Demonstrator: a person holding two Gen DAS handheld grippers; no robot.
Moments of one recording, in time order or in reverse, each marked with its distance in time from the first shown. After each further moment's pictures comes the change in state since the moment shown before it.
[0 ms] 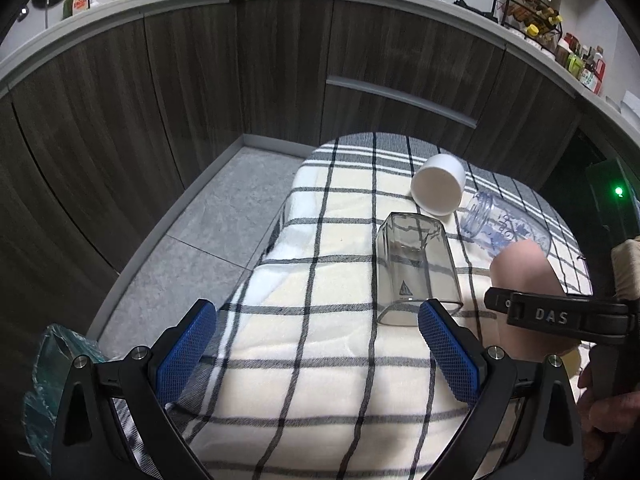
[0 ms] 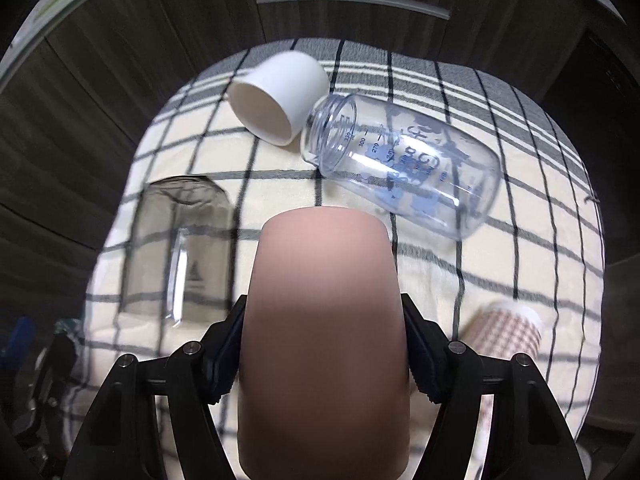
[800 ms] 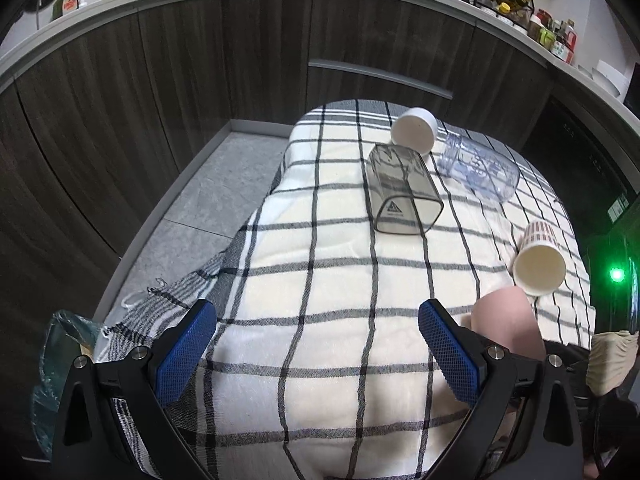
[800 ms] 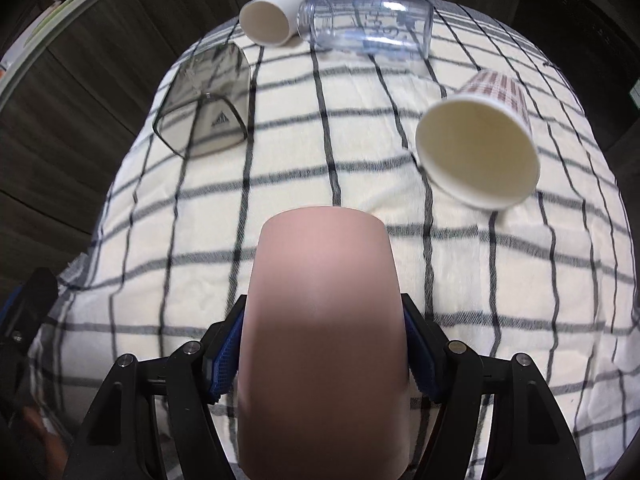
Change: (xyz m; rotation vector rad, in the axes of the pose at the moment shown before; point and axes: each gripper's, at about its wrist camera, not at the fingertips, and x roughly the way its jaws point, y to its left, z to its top) left arm -0.039 0.013 -0.062 0.075 0.056 -0.048; right arm -0.010 0.017 -0.138 0.128 -0.018 -0.006
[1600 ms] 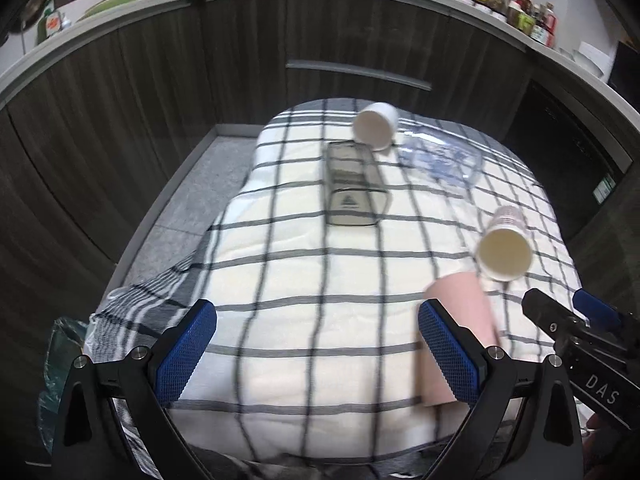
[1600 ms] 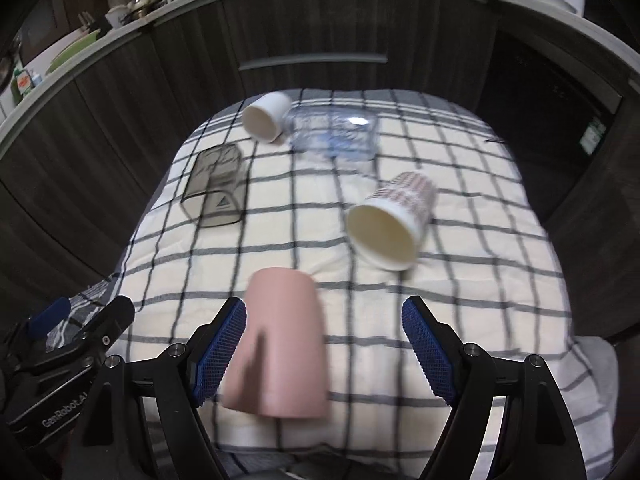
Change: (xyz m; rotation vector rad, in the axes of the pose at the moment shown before) left arm -0.025 -0.052 -0.003 0.064 0.006 -0.017; right arm -0.099 -0.038 -0.009 -0.005 -0.267 -0.038
